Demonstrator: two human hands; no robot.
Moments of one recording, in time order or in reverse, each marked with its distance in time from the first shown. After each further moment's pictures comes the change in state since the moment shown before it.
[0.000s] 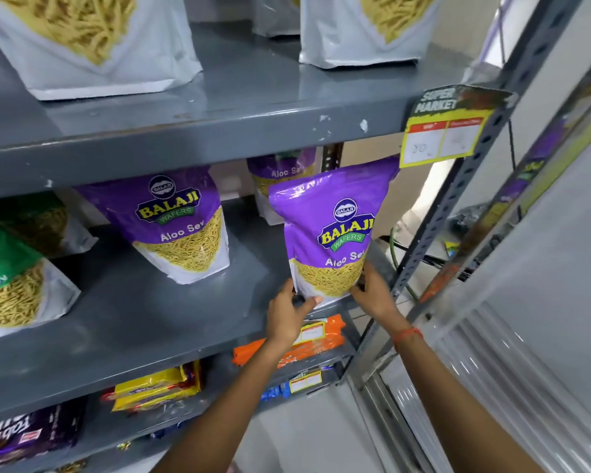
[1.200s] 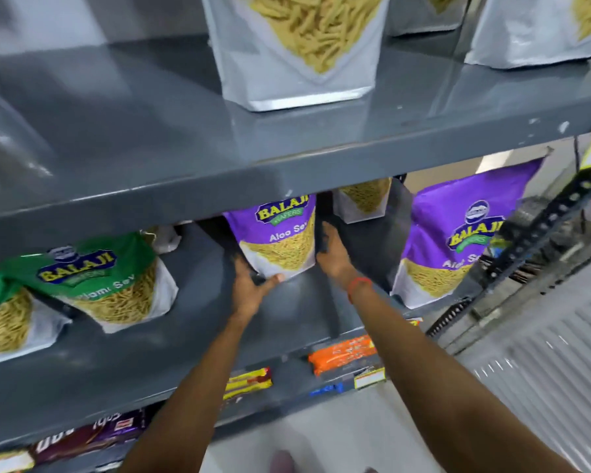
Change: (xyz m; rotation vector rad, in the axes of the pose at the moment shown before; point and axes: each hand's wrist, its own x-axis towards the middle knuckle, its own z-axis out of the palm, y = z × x) left_hand 0.053 -0.070 -0.227 -0.090 0.168 -0.050; right_hand 0.074 -0.107 0.217 0.156 -0.006 0.011
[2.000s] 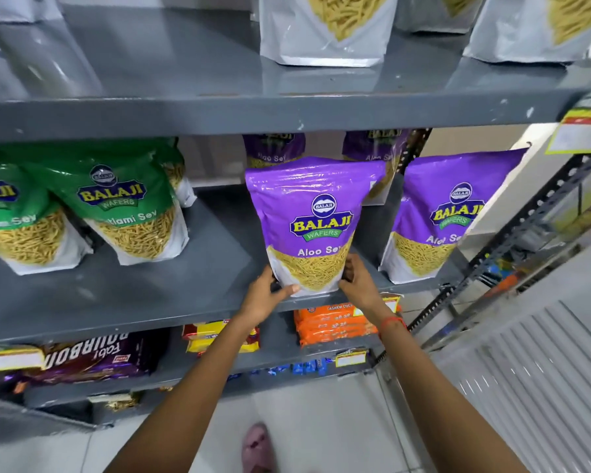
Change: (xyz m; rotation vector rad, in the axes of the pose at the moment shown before) left_hand -0.109 -0.005 0.009 0.055 -0.264 -0.019; right_hand -0.117 0.043 -0.056 -0.012 -0.202 0.052
